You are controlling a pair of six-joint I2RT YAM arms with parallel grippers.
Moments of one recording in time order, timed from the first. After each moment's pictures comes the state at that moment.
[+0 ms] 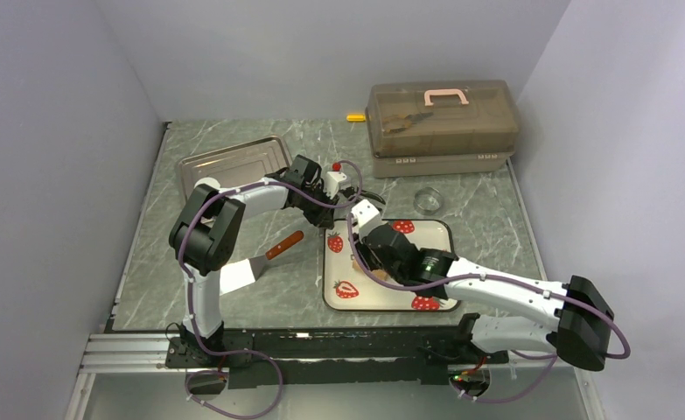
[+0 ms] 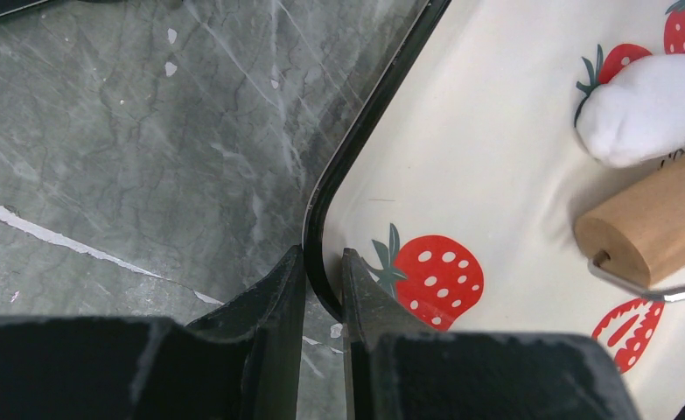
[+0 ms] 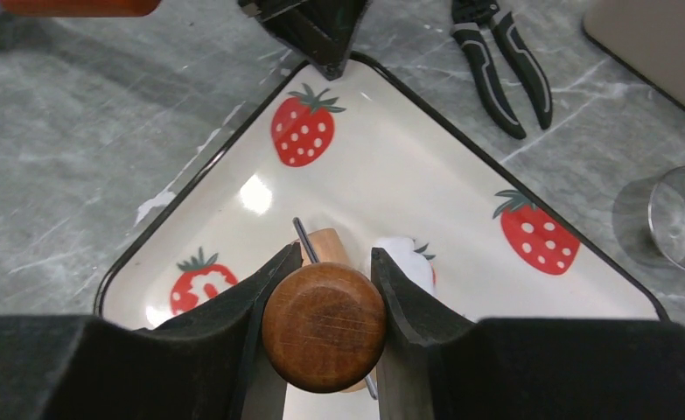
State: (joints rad) left arm -0.51 1.99 1.29 -0.30 0.52 0.25; right arm 1.05 1.13 0.70 -0.18 0.40 0.11
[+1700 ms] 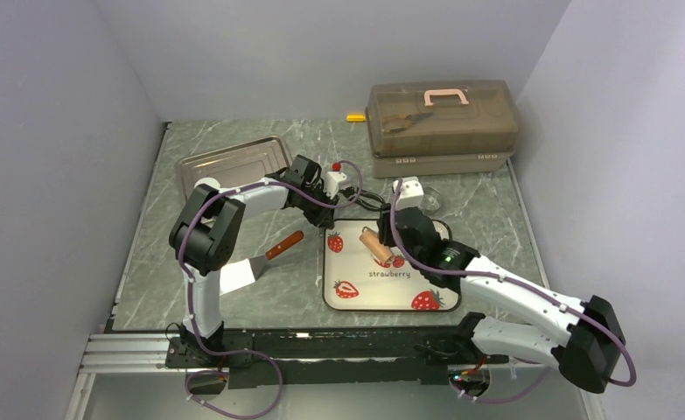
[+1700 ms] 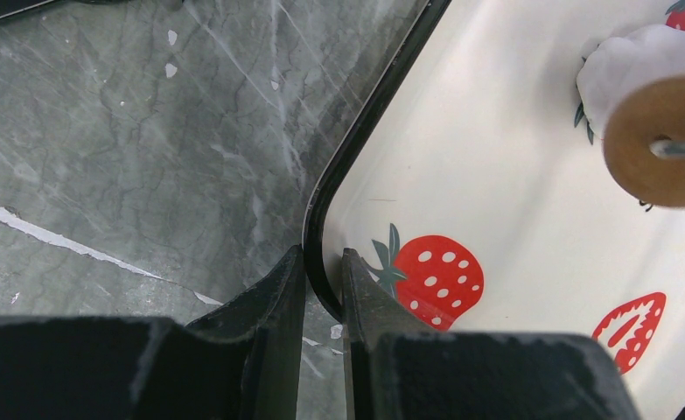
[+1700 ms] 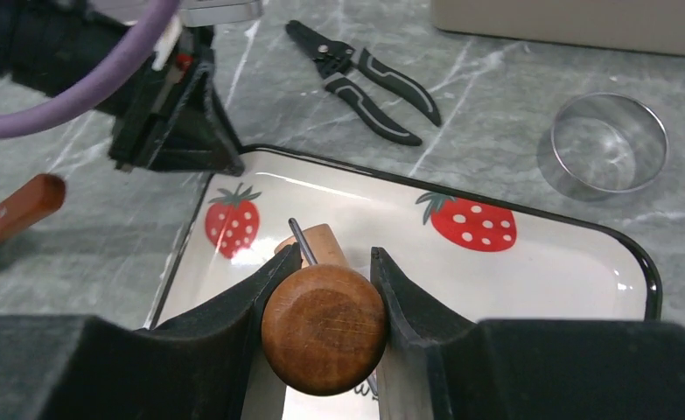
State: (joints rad) left arm -0.51 1.99 1.29 -0.30 0.52 0.25; right arm 0.84 1.00 0.68 -0.14 0.46 0.35
